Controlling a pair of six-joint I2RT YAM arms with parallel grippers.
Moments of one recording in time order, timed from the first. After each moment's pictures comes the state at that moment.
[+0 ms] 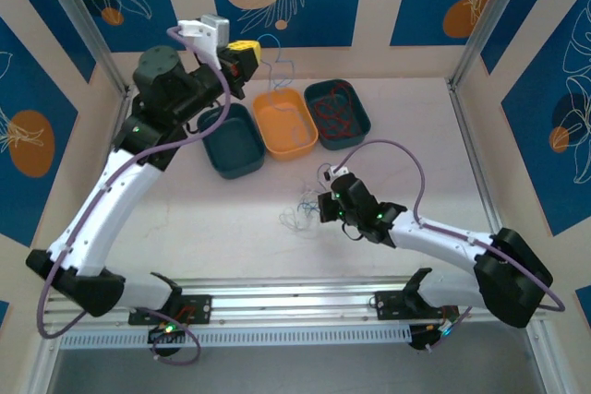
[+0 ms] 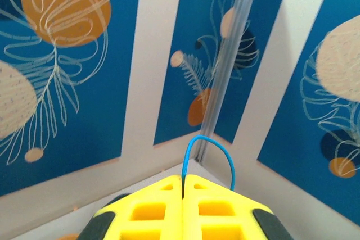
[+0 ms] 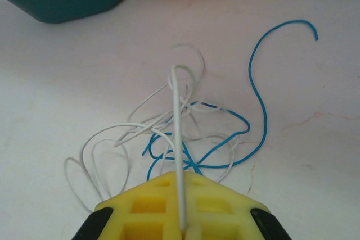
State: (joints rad) left arm -0.51 1.38 1.66 -0.22 0.23 -0.22; right arm 0.79 1.19 0.57 -0.10 0.13 0.46
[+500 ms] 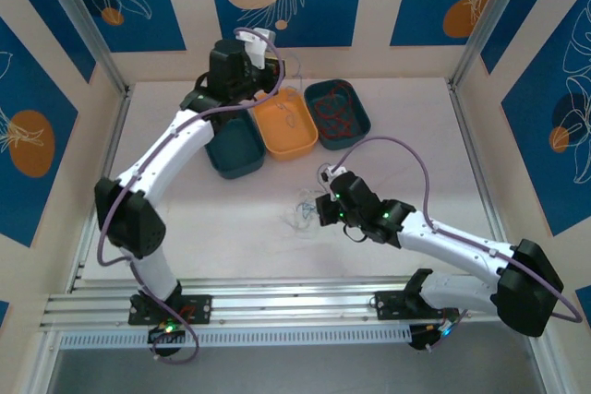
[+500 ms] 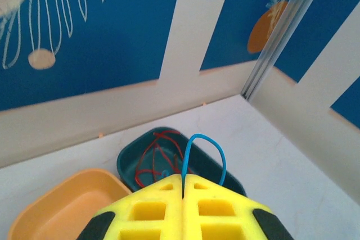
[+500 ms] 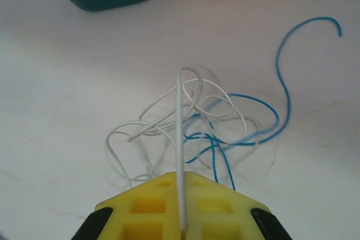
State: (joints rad) left arm -0.48 1.78 1.75 -0.23 0.18 -0.21; right arm 0.86 1.12 0.69 -0.32 0.11 0.49
